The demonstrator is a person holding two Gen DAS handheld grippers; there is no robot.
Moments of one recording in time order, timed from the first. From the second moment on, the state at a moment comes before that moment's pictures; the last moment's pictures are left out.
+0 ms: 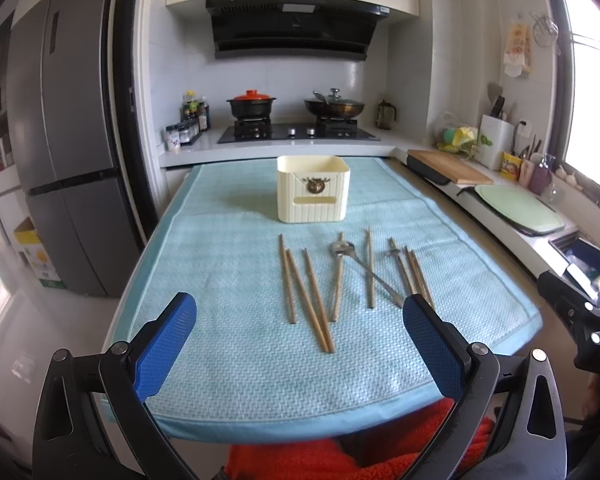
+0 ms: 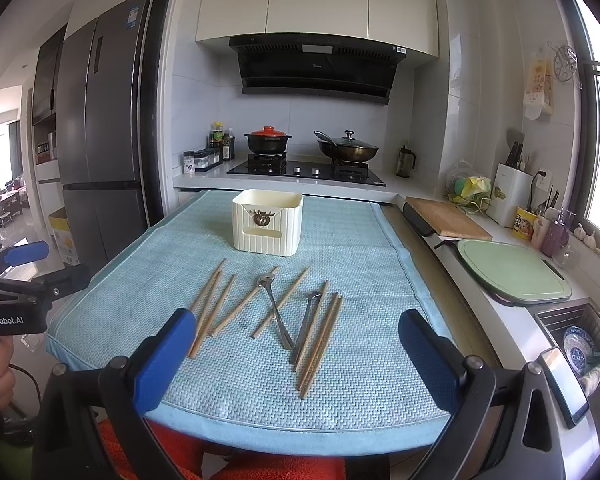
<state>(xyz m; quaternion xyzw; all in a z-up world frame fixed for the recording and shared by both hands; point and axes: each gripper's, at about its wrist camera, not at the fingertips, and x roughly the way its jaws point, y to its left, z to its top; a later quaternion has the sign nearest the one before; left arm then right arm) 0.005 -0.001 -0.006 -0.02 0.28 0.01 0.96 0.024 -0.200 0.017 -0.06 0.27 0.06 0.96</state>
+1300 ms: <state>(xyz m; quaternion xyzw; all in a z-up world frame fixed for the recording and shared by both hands) 0.028 0.006 -0.022 -0.04 0.32 -0.01 0.95 0.041 -0.201 0.009 -0.05 0.30 0.06 0.95</state>
